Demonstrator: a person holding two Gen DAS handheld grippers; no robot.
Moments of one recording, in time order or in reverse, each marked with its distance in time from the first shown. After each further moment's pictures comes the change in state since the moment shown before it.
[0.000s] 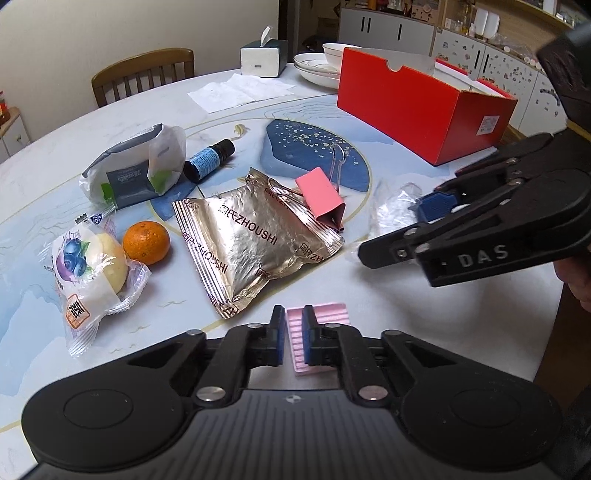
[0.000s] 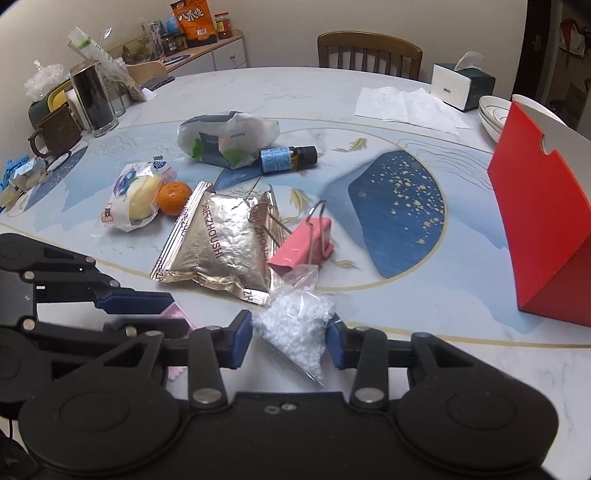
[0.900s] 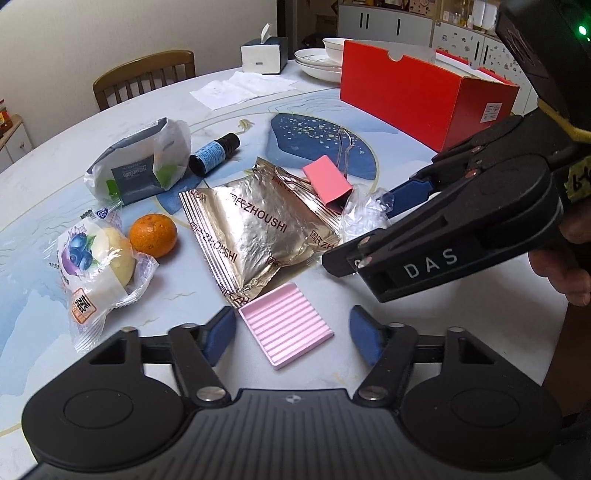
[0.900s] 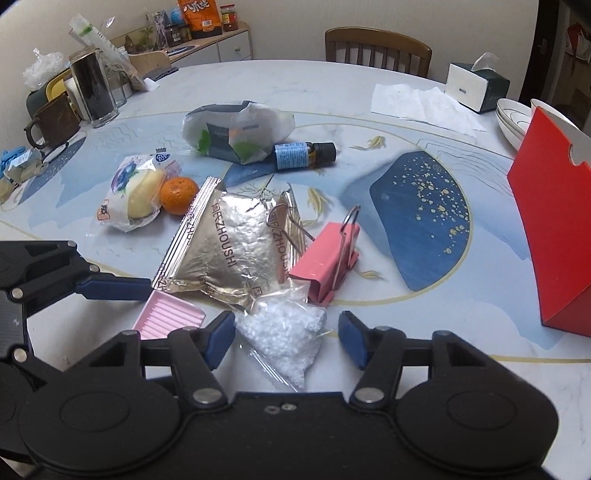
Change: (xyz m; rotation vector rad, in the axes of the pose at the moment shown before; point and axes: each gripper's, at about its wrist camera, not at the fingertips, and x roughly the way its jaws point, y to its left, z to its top) left arm 0.004 0.000 -0.007 0.041 0.000 0.036; right arm 0.027 0.018 0.009 -0.033 0.022 -0.016
